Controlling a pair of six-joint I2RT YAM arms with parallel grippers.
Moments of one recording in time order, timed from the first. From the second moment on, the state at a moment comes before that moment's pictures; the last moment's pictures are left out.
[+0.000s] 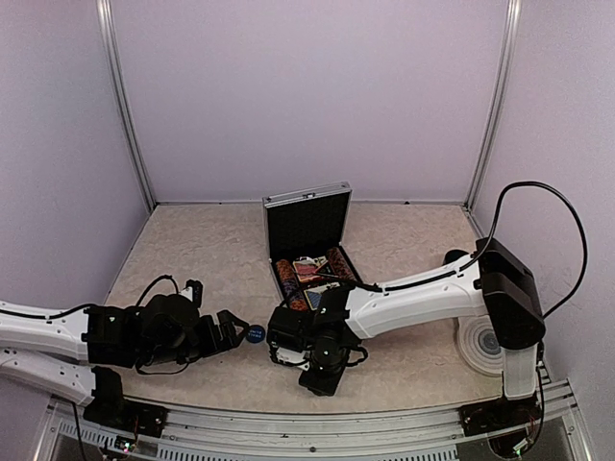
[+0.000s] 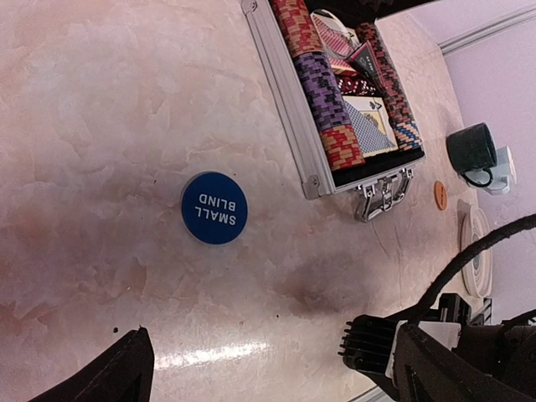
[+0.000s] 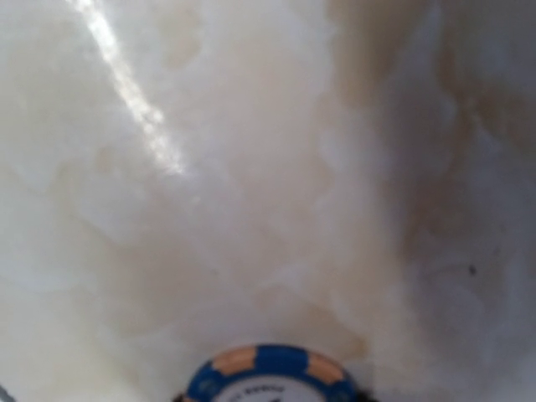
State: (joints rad) left arm -1.18 0.97 0.49 -0.27 -0.37 -1.20; right arm 1.31 2.06 1.48 -0.90 0.00 0.14
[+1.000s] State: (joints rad) left arm -1.17 0.94 0.46 -0.28 -0.37 -1.19; right arm 1.31 2.08 1.51 -0.98 0.03 0.13
